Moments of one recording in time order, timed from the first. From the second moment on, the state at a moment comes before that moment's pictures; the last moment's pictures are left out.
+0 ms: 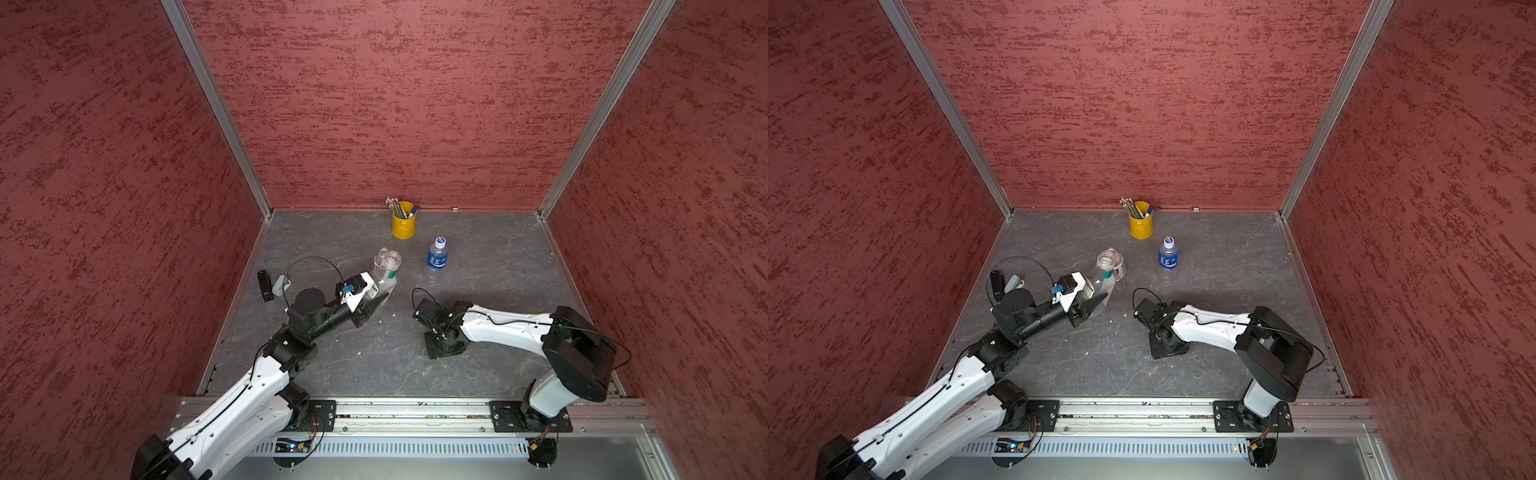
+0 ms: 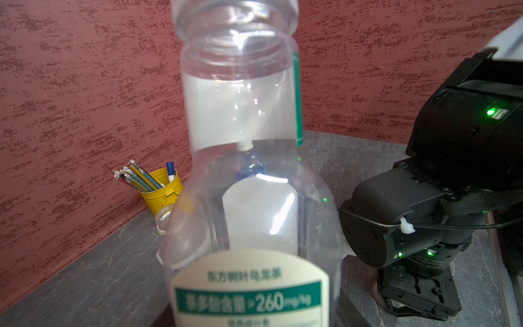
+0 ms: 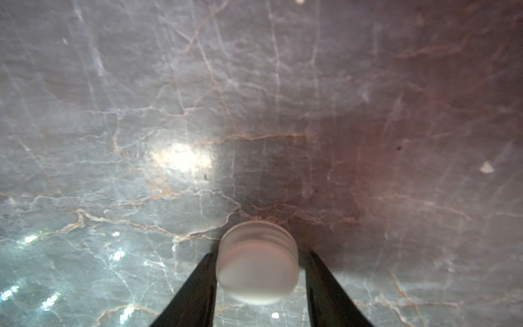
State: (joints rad) left arm -0.55 0.75 0.48 0.17 0.34 0.20; right arm 0.93 1.63 0.91 -0.75 0.00 0.78
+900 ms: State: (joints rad) left arm -0.55 0.83 0.44 0.23 0.41 0.21; right arm 0.86 1.41 1.07 -0.95 -0.07 0.62
